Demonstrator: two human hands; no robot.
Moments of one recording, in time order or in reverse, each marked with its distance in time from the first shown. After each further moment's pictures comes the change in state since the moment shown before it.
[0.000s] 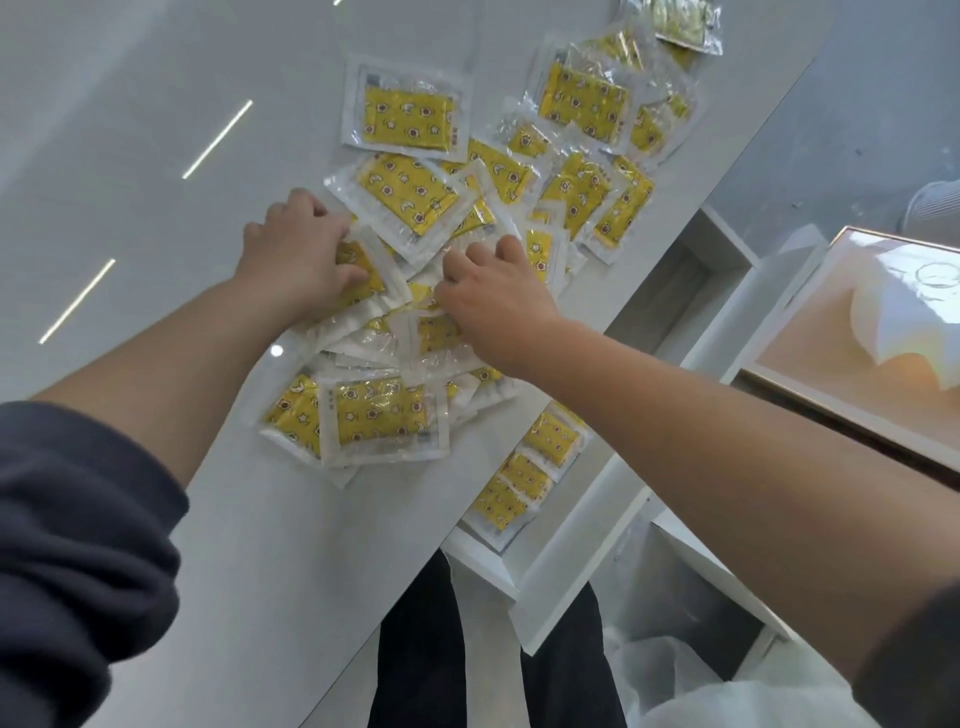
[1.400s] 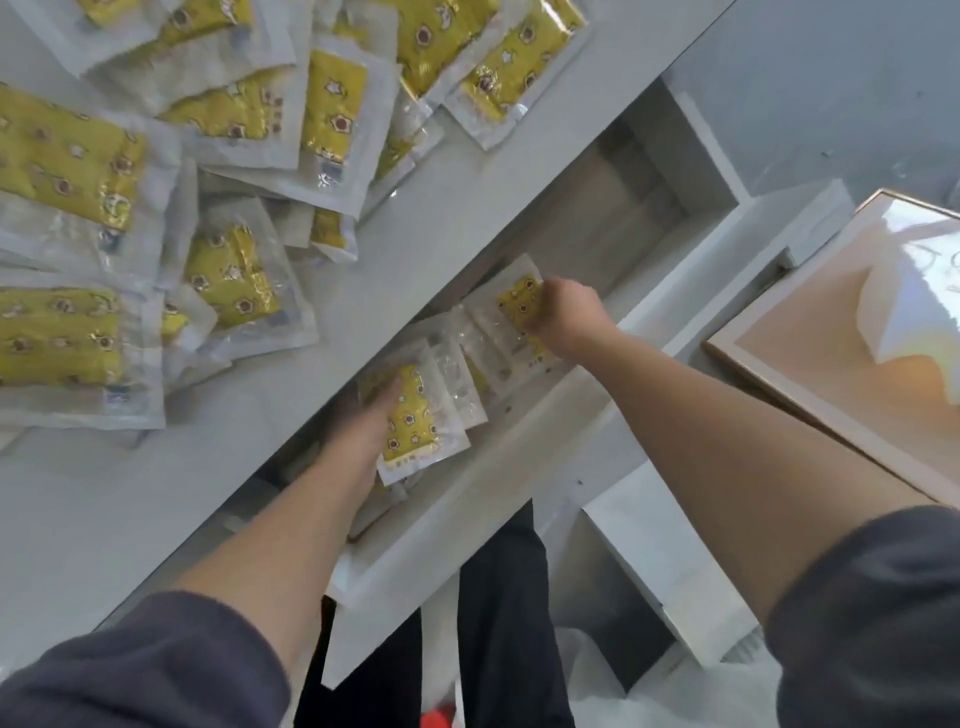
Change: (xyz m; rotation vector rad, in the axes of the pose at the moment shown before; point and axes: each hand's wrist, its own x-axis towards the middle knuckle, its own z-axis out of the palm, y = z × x) left_hand -0.075 0.193 0.284 -1.440 -0.222 -1.048; right_hand -0.090 0.150 0.245 0.820 -0.380 0.594
